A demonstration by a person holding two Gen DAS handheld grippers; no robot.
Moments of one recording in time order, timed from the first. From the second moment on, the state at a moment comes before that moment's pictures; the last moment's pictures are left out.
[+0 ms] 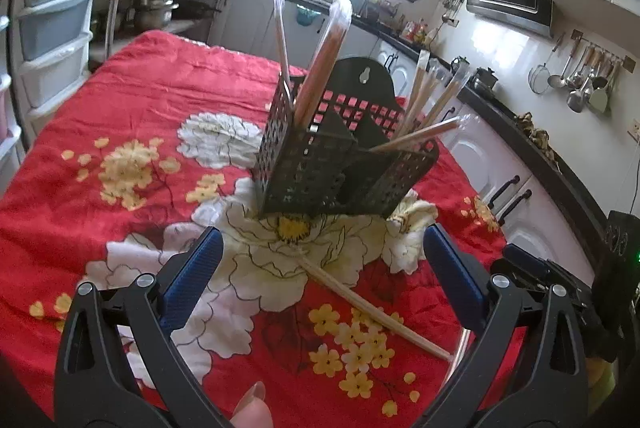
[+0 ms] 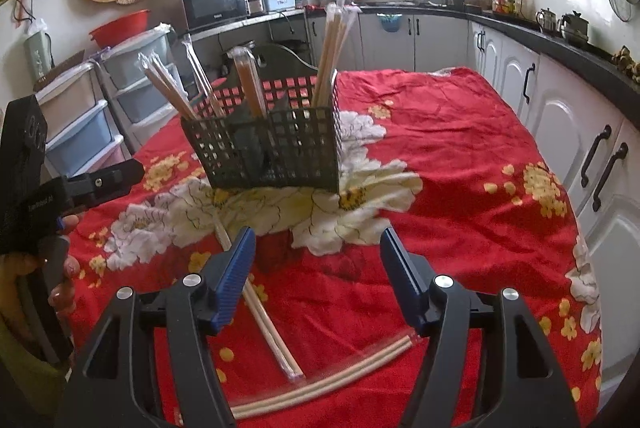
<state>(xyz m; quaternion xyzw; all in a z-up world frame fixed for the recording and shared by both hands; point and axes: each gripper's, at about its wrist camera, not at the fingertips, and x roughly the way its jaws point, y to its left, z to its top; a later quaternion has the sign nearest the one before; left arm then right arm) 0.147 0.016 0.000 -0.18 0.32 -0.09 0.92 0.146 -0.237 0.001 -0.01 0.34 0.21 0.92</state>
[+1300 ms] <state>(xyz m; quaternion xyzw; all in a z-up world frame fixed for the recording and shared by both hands) 0.197 -0.012 -0.087 -0.28 0.46 -0.17 0.82 0.145 -0.277 -0.067 0.06 0.49 0.14 0.86</state>
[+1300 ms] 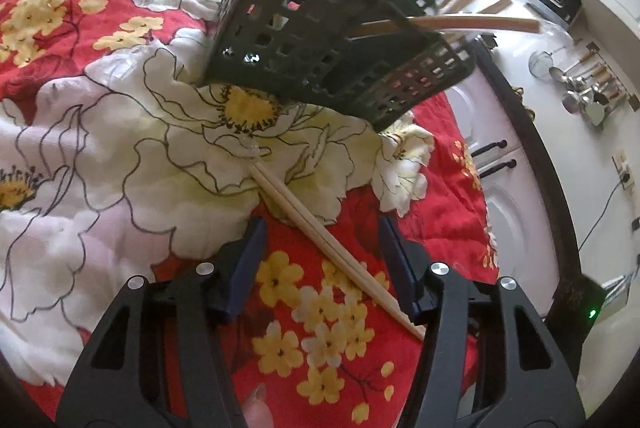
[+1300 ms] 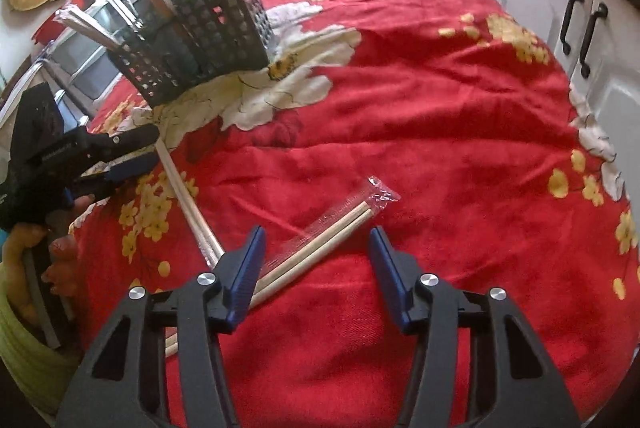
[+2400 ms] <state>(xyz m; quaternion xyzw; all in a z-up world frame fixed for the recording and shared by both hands) 0.220 0.028 -0.098 -0.34 0.45 -0.15 0.81 0.179 -0.287 -0.041 0.16 0.45 0.20 0.85</state>
